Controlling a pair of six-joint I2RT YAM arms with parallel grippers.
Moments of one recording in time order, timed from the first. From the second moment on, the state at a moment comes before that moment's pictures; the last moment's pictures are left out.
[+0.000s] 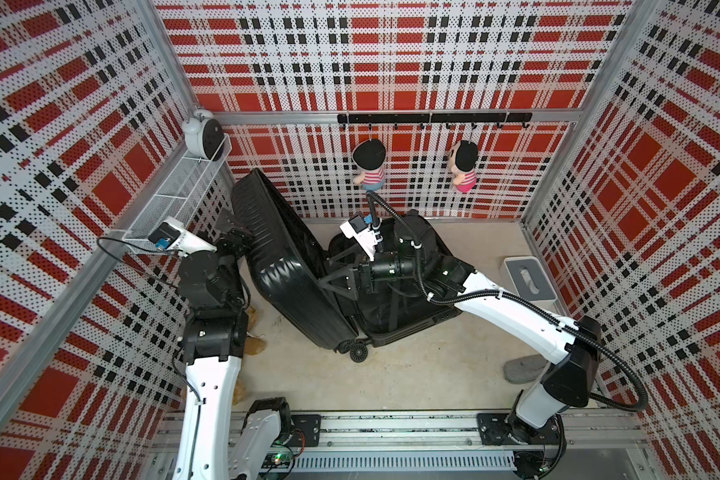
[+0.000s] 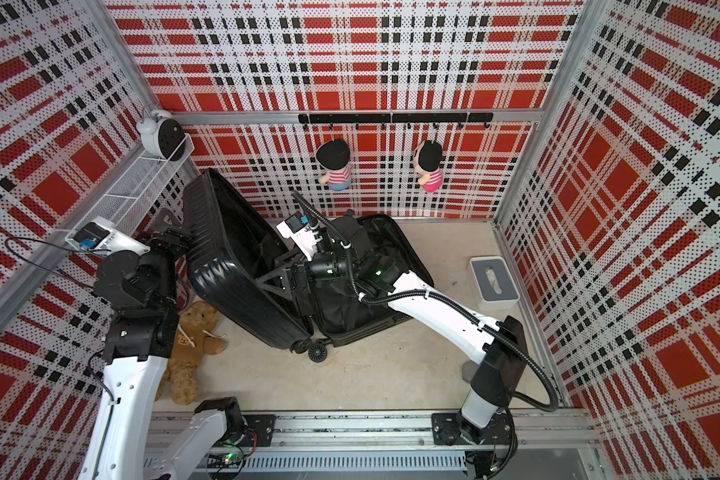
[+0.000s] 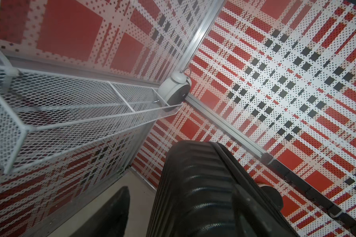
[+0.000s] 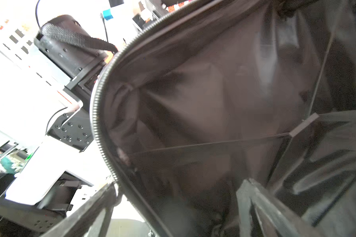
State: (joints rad) left arm 0.11 0.86 1.08 -0.11 -0.29 -0.55; right arm 0.90 1.64 1.62 -0.12 -0.66 0.39
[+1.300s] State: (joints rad) left arm 0.13 0.87 1.07 -0.07 -0.22 -0.57; right arm 0.21 1.82 1.42 -0.65 0.01 0.16
